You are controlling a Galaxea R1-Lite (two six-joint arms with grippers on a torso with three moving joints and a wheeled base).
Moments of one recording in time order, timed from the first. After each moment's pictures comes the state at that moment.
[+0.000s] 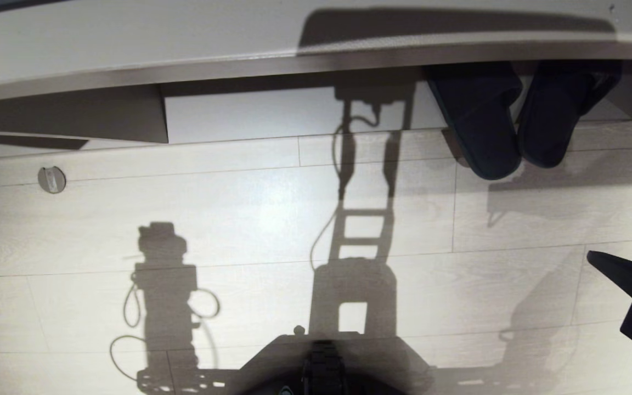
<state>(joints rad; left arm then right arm) 0.00 0.00 0.00 0.00 0.00 -0.01 0.23 0.93 -0.39 -0.41 -0.15 -0.03</state>
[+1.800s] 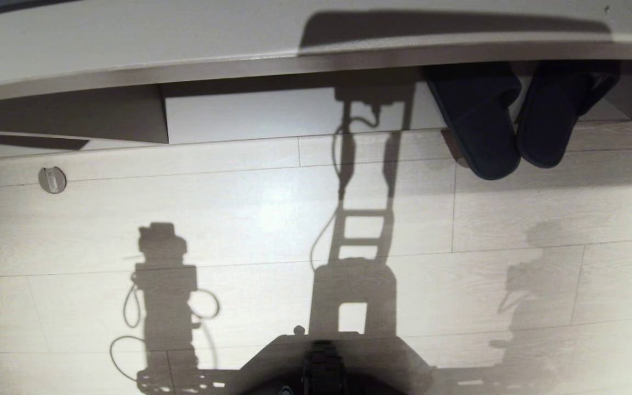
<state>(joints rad) 0.00 0.00 0.00 0.00 0.00 -0.01 0.02 0.01 0.00 0.01 0.02 -0.07</state>
